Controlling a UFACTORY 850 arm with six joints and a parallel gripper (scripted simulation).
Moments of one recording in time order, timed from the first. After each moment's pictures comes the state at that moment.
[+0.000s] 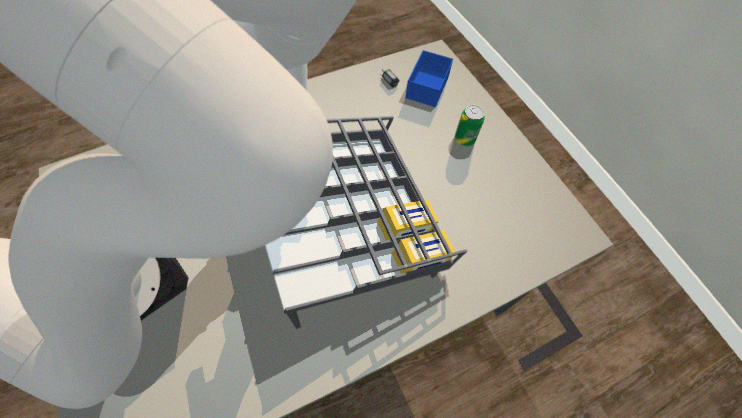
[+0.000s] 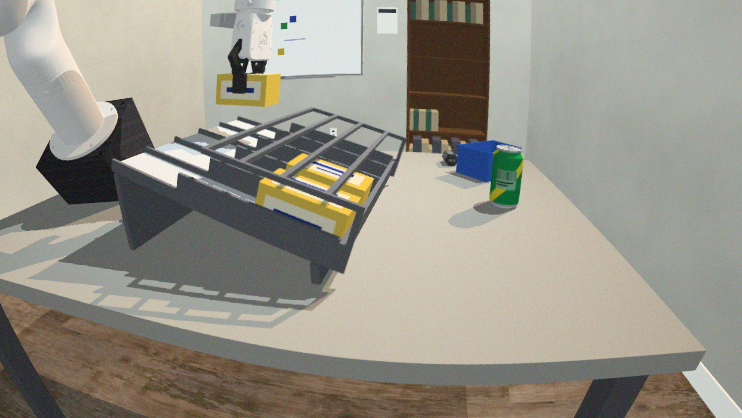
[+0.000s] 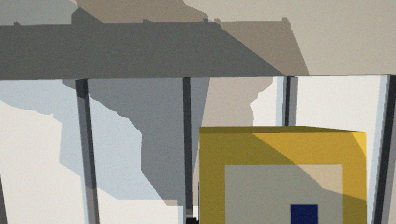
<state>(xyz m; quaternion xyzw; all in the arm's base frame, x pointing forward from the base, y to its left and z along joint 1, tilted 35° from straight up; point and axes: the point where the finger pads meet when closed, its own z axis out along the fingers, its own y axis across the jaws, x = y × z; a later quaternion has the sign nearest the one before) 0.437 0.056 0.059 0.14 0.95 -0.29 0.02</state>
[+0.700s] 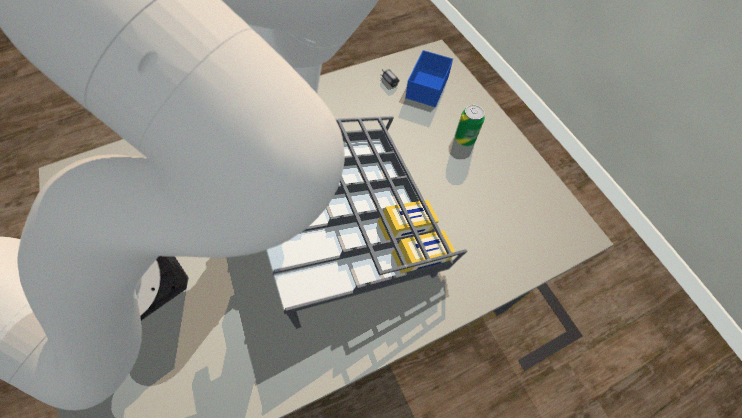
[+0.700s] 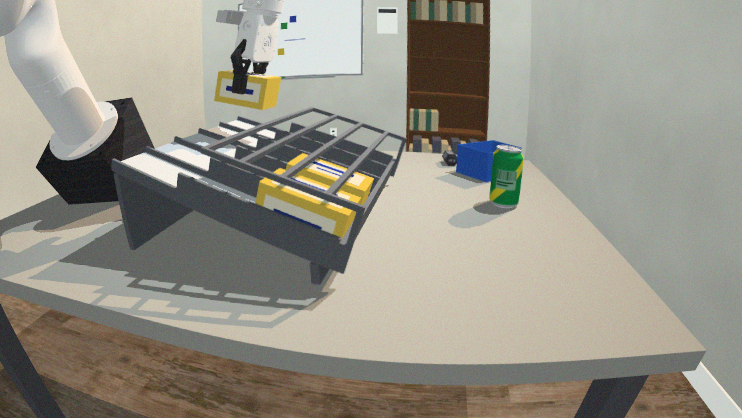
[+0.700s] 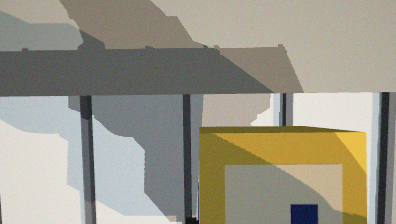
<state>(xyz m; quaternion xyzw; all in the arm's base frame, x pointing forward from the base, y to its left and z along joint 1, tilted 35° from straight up) 0.436 0.057 0.058 0.15 0.95 -0.28 -0.03</state>
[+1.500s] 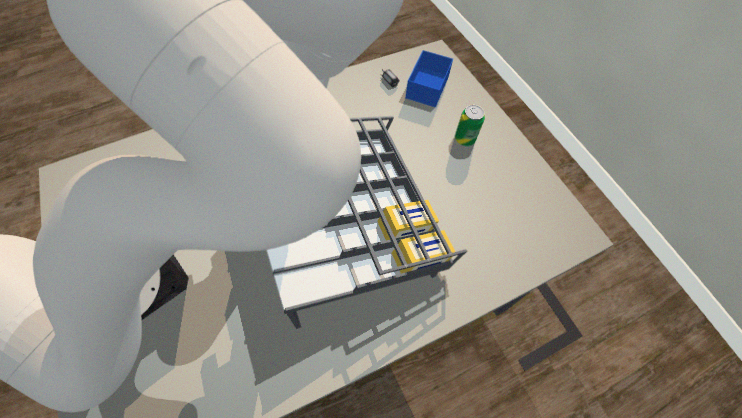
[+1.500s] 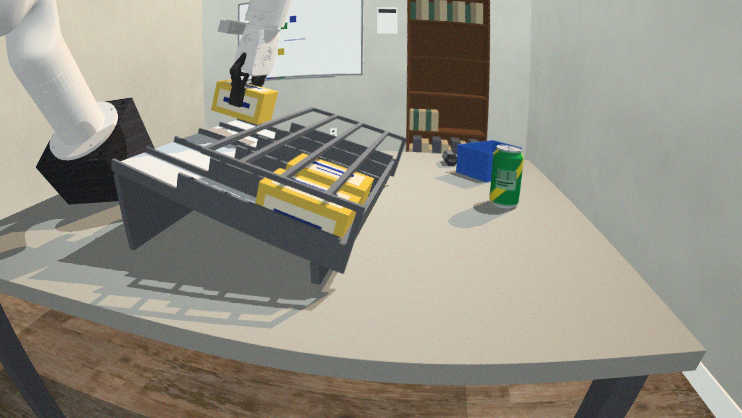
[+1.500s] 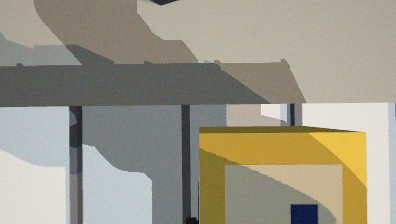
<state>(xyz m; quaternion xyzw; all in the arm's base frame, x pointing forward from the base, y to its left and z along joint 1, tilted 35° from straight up) 0.430 0.043 0.036 0.16 0.94 -0.27 -0.07</state>
